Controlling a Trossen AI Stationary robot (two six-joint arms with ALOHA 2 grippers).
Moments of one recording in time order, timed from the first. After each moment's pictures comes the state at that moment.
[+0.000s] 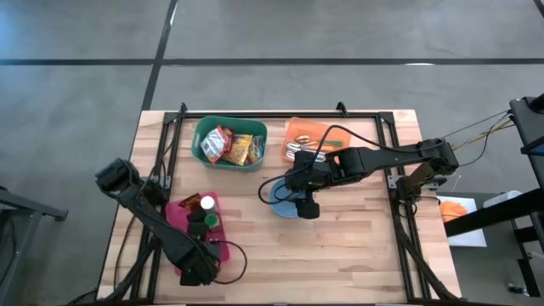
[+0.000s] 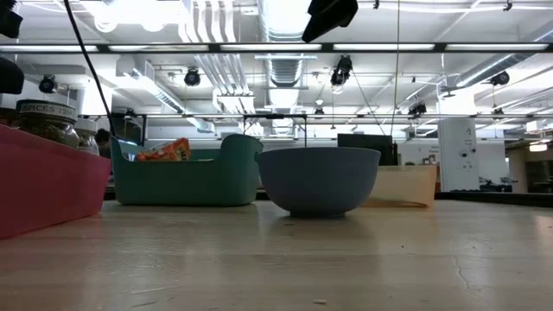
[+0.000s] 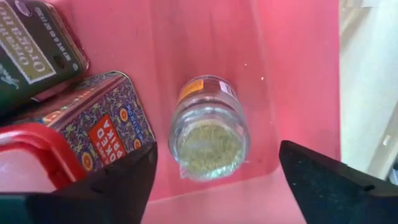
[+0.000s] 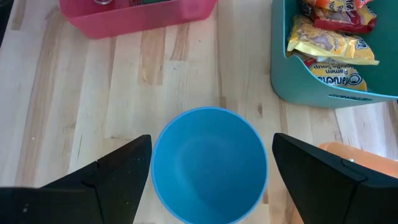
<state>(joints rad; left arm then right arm) -0.79 1.74 1.14 -1.04 0.09 -0.77 0.15 1.65 1.61 -0.90 0.13 0.10</state>
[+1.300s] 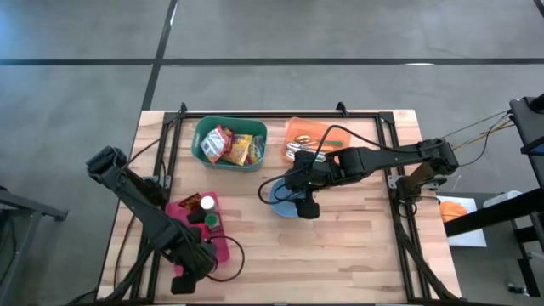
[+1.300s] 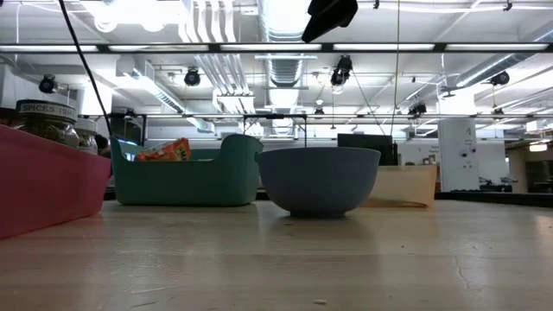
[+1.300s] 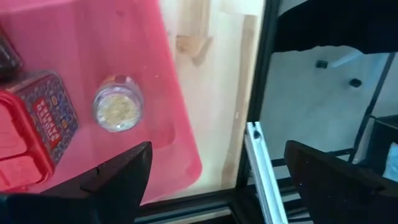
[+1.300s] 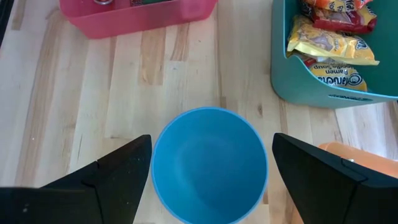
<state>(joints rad) -0.76 1.57 1.27 -1.05 0.27 -0.86 0.15 1.65 1.61 -0.90 0.13 0.10</state>
